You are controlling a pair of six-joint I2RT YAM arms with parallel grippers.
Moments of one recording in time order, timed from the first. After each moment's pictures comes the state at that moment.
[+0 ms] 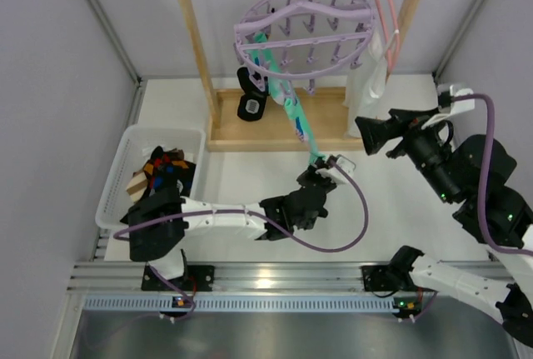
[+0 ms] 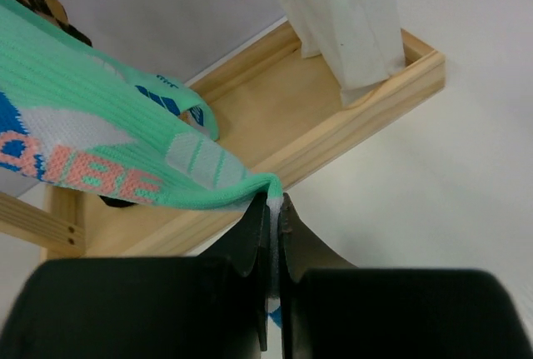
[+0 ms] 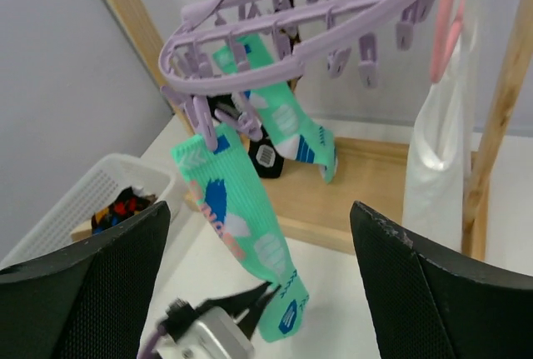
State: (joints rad) left arm -1.32 1.63 1.01 0.55 -0.91 0.27; right arm 0.81 0.72 1.26 -0.46 0.36 0.24
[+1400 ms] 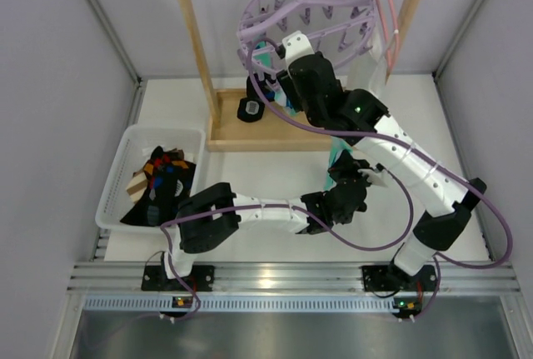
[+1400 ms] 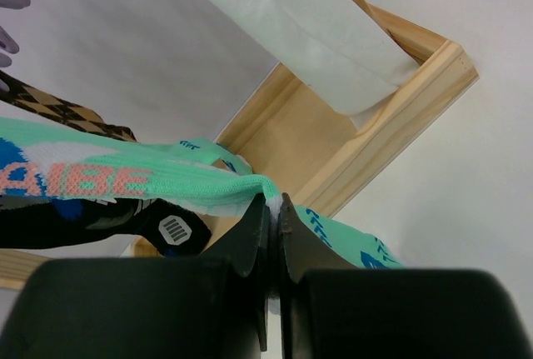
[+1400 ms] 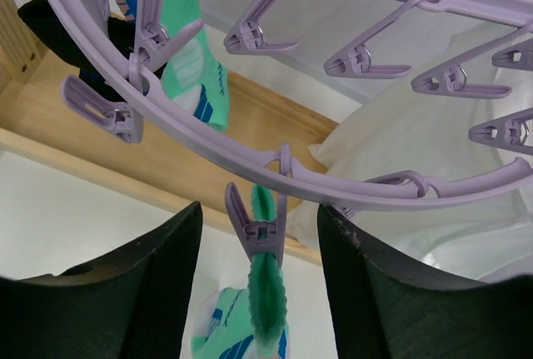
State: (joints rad) left arm -1.32 2.01 1.39 0.55 -0.96 0.68; right arm 0.89 1.64 1.98 -0.79 0.68 -0.10
